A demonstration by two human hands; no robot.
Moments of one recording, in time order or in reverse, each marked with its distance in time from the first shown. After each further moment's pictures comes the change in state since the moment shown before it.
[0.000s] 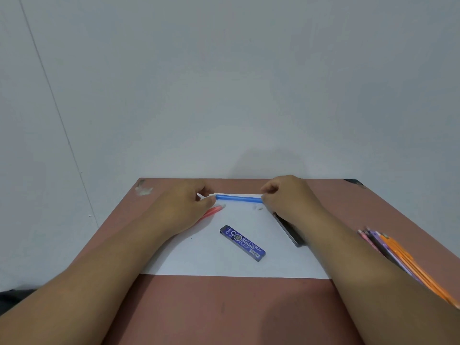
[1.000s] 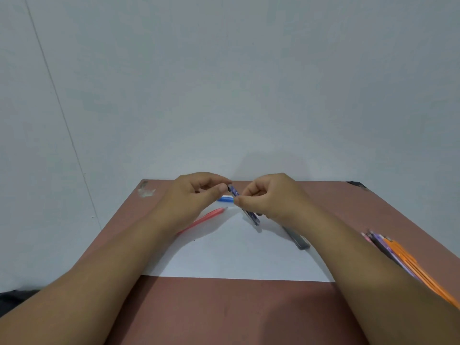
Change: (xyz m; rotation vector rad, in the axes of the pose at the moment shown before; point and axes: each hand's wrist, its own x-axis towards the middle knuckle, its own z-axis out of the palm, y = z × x) left_hand -0.015 0.028 -0.011 -0.543 0.020 0.144; right_hand -0.037 -0.053 -0.019 0.196 -0.188 -0.104
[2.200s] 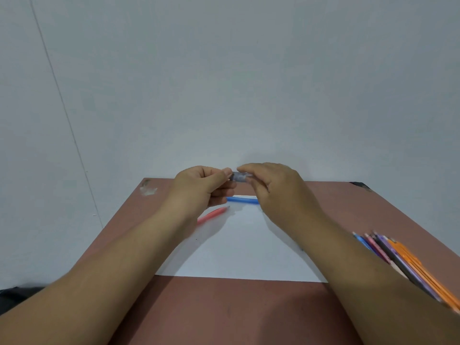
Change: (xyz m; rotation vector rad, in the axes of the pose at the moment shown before) left_hand 0.004 0.022 0.015 -0.453 0.160 -0.341; right_hand 0.010 0.015 0.014 -0.286 0.317 -0.451
